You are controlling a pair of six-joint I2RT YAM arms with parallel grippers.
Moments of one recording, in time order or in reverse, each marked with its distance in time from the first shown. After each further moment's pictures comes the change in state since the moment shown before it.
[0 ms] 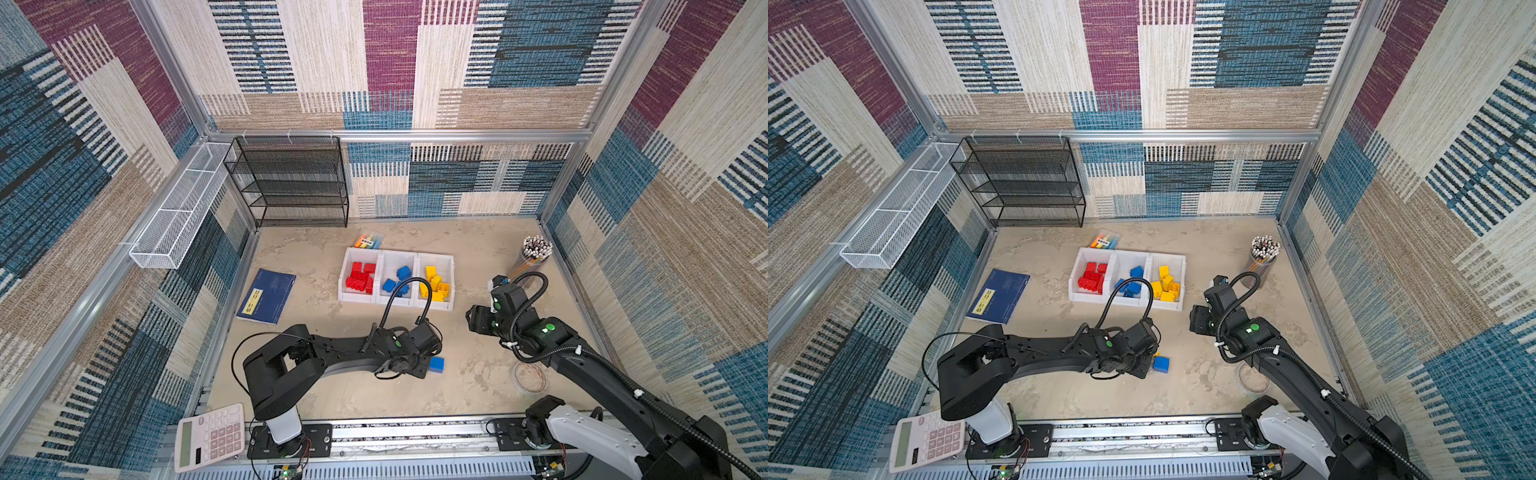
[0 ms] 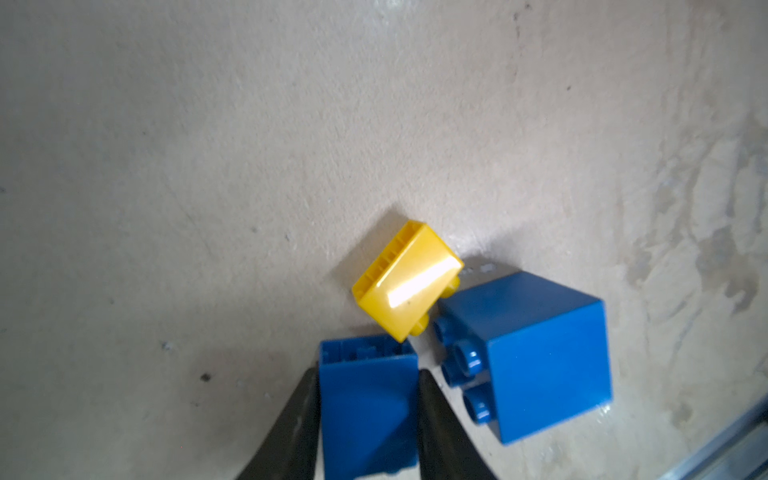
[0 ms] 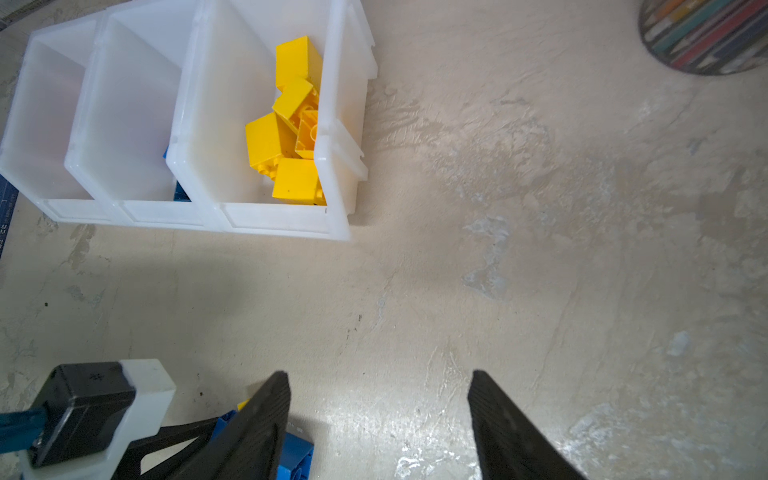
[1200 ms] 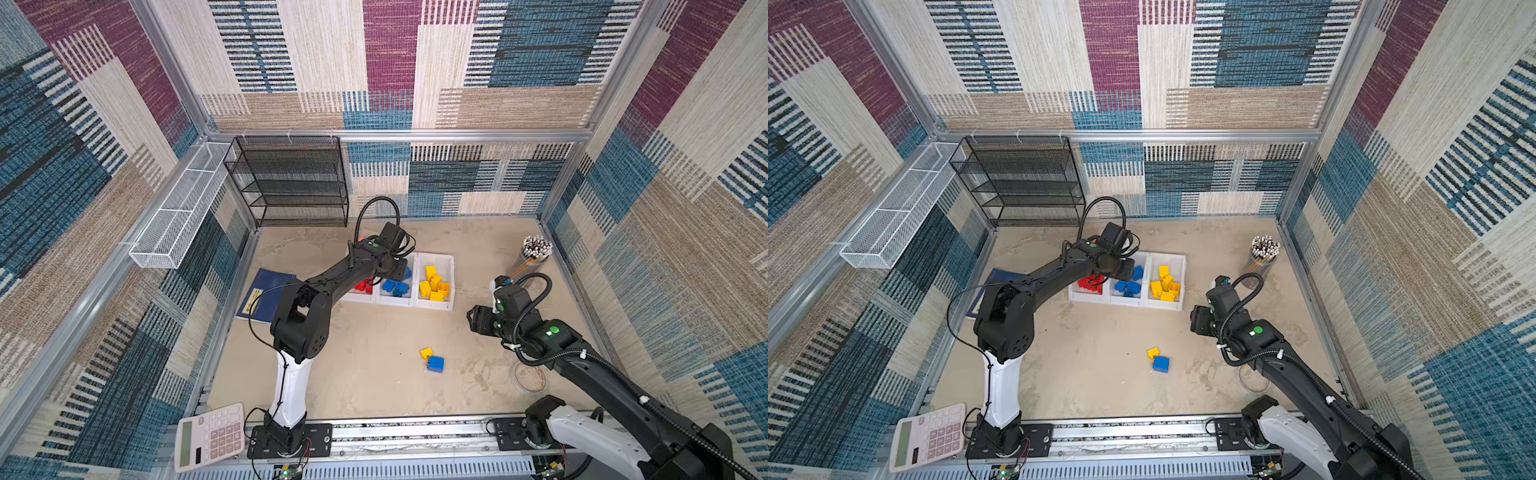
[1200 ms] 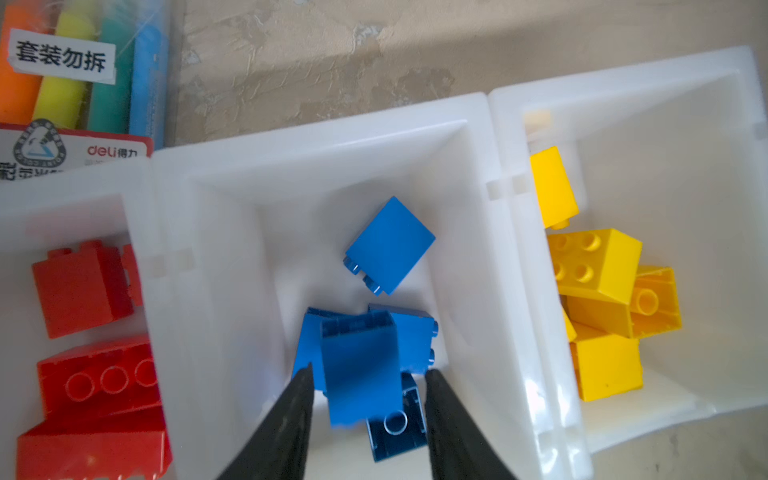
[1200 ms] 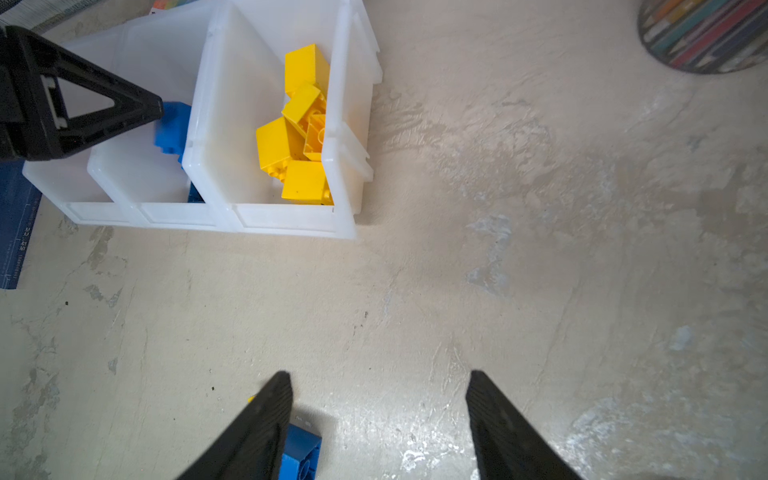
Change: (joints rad) left arm 0.536 0.356 0.783 -0.283 0.054 0.413; right arm 0.000 -0.031 -0.003 -0.011 -0.010 0.012
